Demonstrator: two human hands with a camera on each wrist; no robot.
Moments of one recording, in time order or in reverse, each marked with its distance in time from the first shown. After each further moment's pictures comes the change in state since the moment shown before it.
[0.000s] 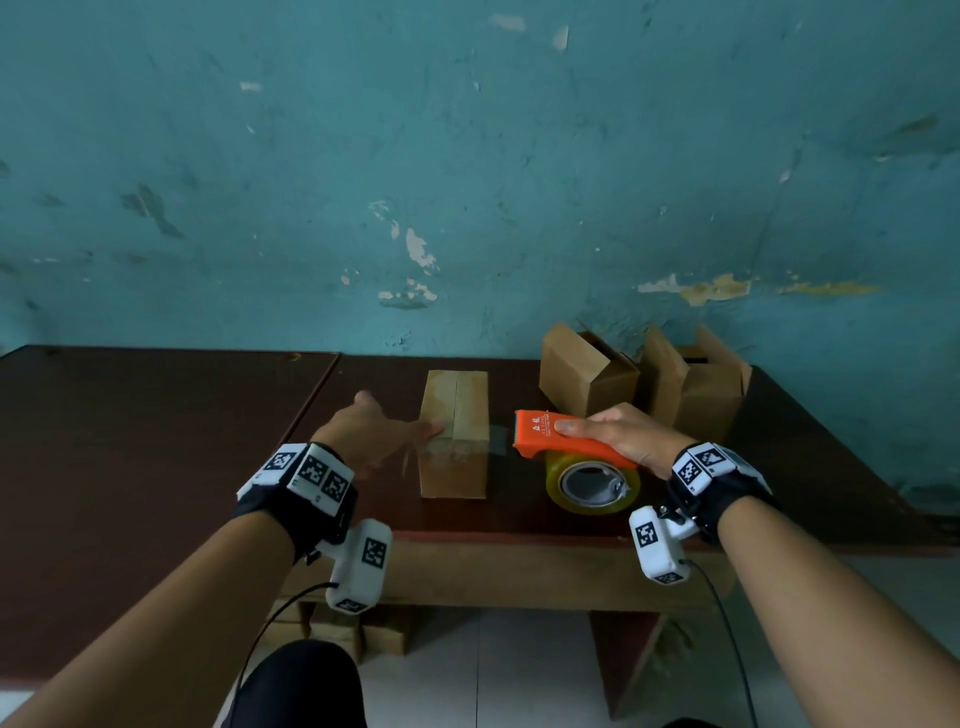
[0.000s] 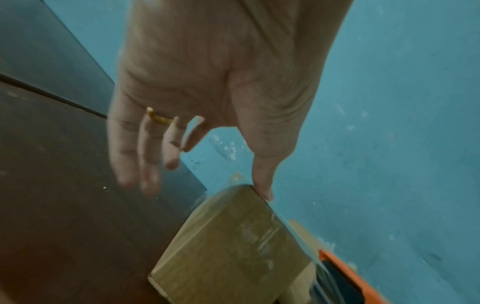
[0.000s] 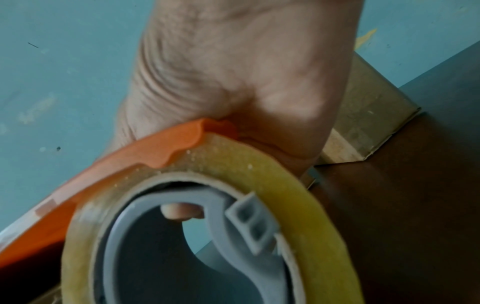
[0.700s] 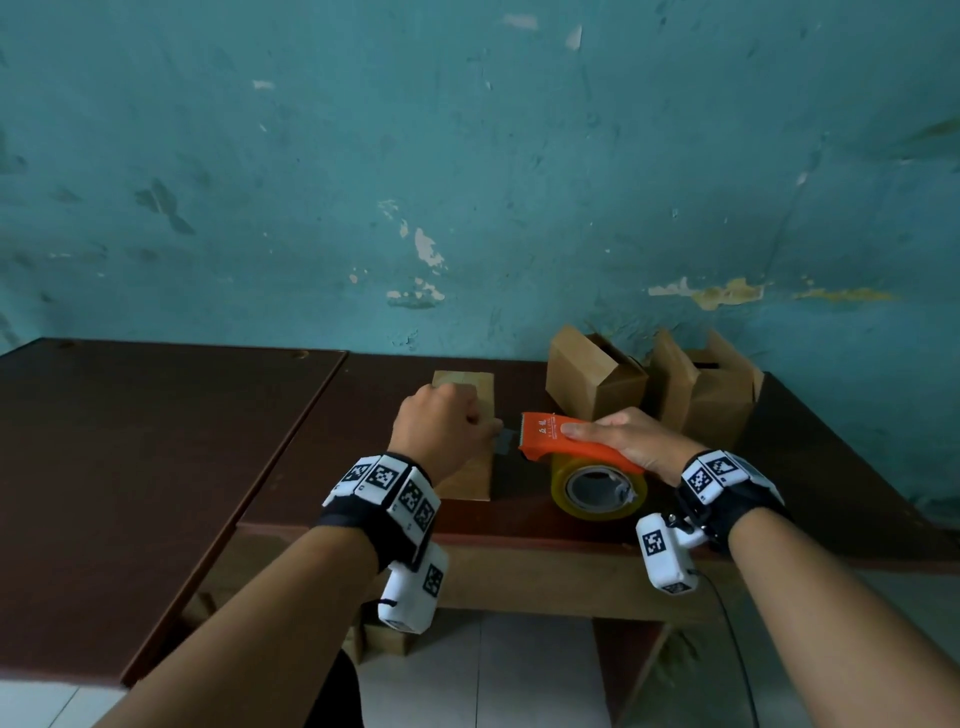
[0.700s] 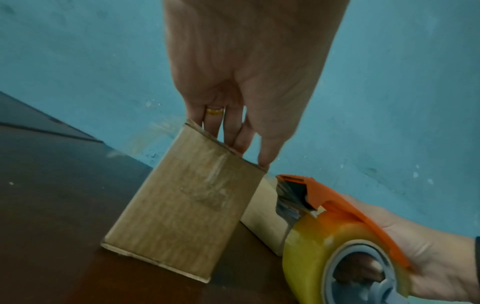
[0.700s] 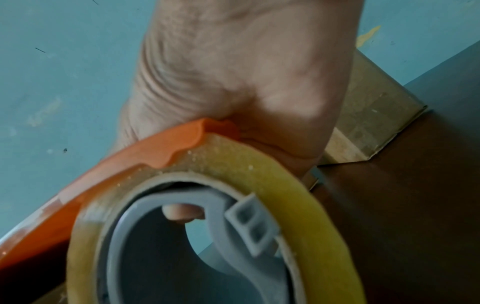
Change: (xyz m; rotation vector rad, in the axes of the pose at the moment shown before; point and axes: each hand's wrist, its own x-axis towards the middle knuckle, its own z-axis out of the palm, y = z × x) left_hand -0.017 0.050 0.050 0.265 0.346 0.571; right_hand 0.006 0.005 -0.004 -0.019 -0.013 -0.020
